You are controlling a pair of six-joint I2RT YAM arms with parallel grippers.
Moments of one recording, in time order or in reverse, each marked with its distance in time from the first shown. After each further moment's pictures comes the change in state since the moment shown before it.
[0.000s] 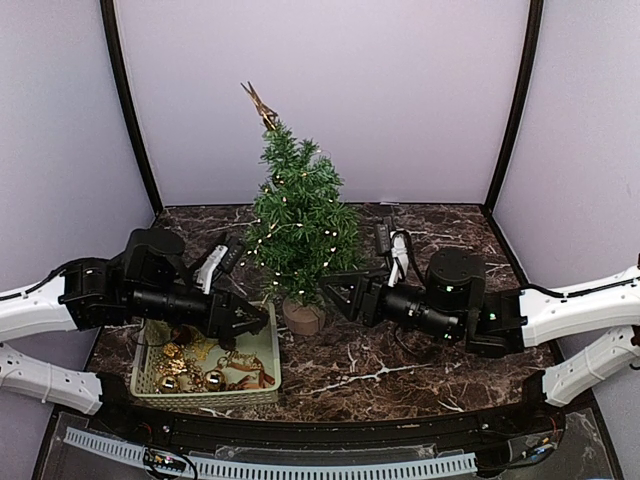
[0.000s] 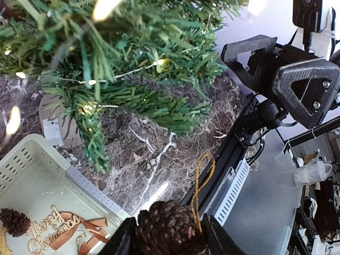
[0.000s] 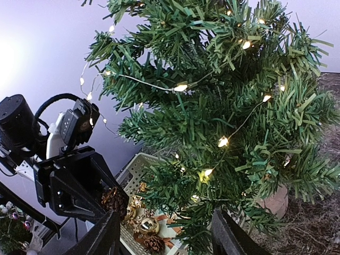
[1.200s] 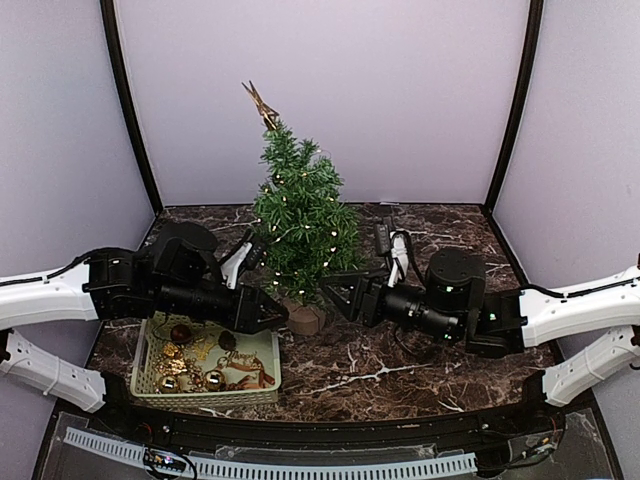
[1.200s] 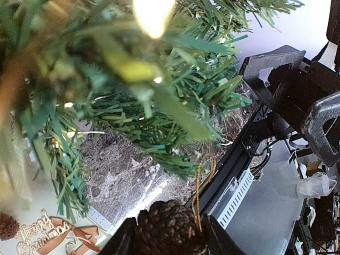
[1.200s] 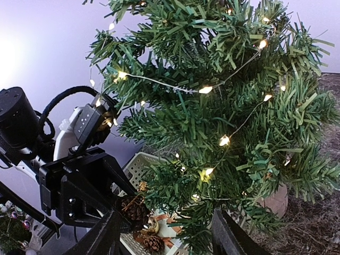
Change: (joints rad) left arm -0.053 0.175 0.103 0.006 -0.069 -0.078; right arm 0.002 0.000 0.000 -0.002 0.003 -0.003
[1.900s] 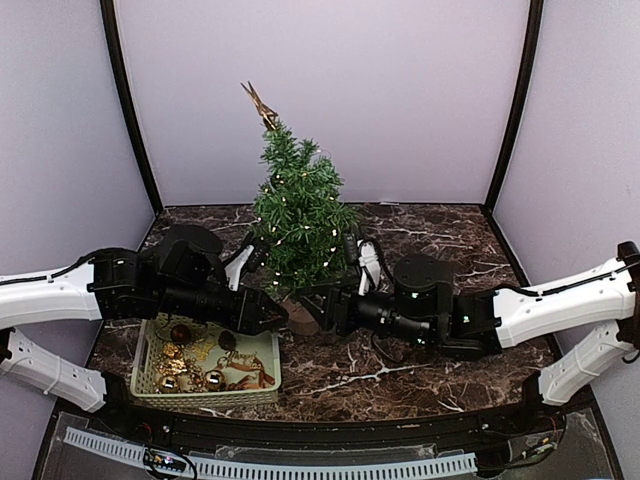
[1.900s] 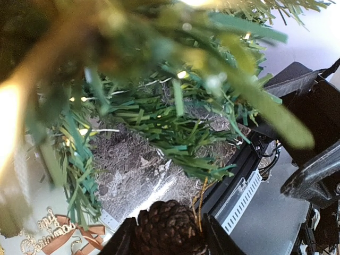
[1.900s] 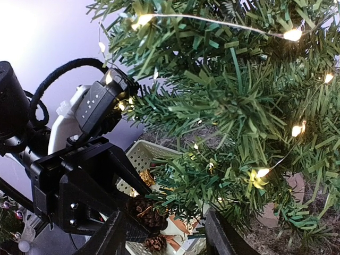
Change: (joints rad) left arm 0.000 0.021 0.000 -0.014 -0.032 -0.005; right arm 0.045 0.146 0.100 -0.010 0.008 -0.018
